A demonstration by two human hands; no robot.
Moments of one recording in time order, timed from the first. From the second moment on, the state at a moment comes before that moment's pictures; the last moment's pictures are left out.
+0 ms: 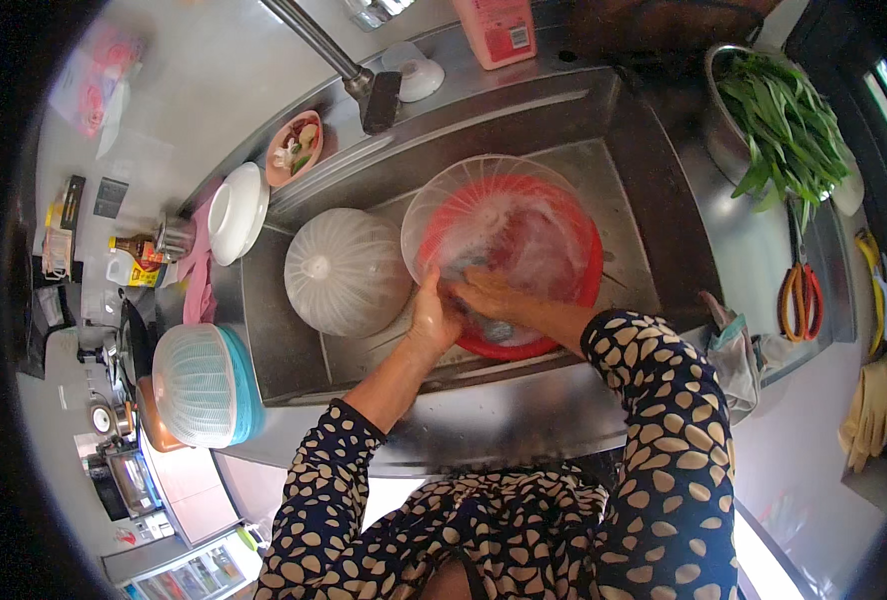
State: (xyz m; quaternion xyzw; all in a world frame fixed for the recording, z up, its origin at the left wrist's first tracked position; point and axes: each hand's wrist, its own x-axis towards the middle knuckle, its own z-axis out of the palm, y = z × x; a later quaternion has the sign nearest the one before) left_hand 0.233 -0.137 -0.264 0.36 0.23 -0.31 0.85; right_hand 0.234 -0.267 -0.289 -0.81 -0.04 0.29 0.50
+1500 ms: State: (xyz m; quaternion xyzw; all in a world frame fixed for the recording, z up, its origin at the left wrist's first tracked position) left_hand 0.245 -0.138 -0.238 0.45 0.19 -0.33 0.81; right_hand 0.254 -0.335 -0.340 -0.98 -0.15 -0.09 0.09
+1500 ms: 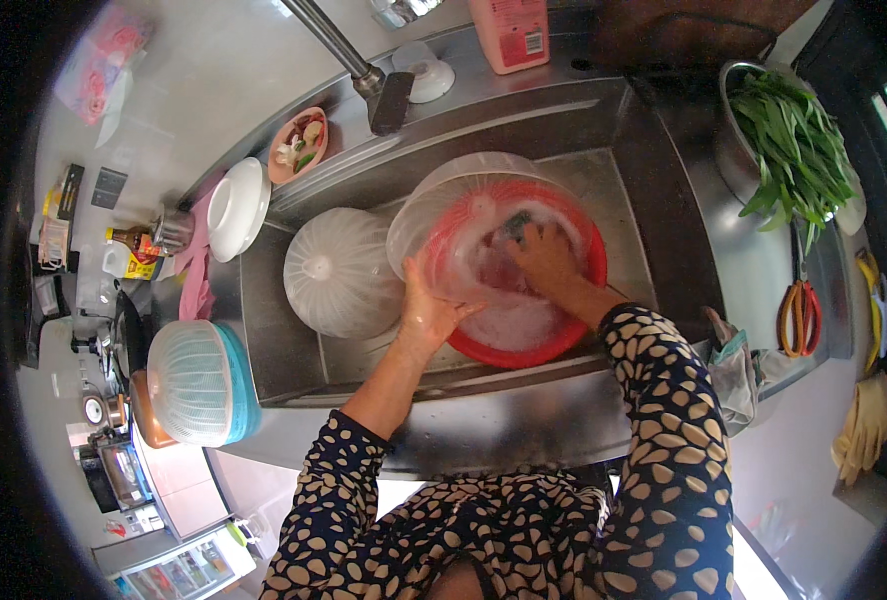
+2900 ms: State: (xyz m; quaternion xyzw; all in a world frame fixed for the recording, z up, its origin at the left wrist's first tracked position) left_hand 0.234 -0.143 -0.216 0.39 0.15 -0.31 0.86; right_hand 0.242 -0.315 -0.351 -0.99 -0.06 0.01 0.13
